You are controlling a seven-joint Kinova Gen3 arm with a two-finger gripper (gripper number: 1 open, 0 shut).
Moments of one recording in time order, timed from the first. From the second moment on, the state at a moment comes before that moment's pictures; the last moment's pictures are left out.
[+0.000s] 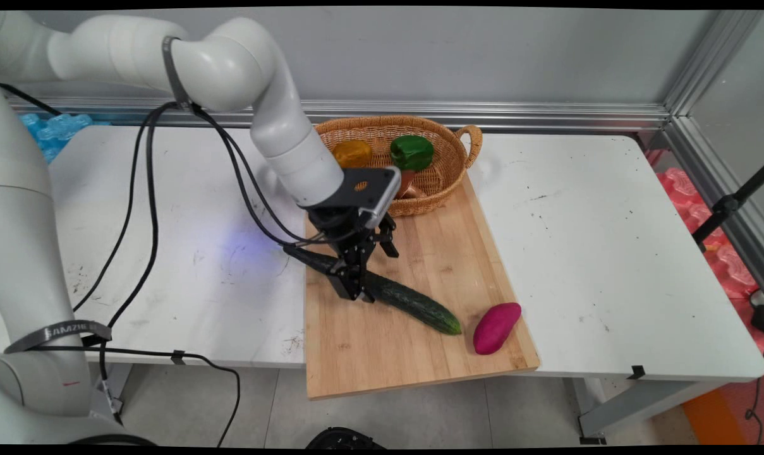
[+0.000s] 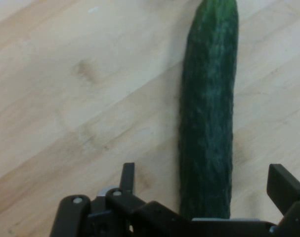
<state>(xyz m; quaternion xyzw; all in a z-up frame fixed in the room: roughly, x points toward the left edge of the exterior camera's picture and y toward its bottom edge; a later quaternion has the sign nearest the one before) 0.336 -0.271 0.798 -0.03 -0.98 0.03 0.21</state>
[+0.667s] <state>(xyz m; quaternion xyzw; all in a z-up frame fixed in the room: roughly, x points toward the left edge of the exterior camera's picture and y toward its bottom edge) 0.324 -0.278 0.786 -0.07 -0.98 0.01 0.19</state>
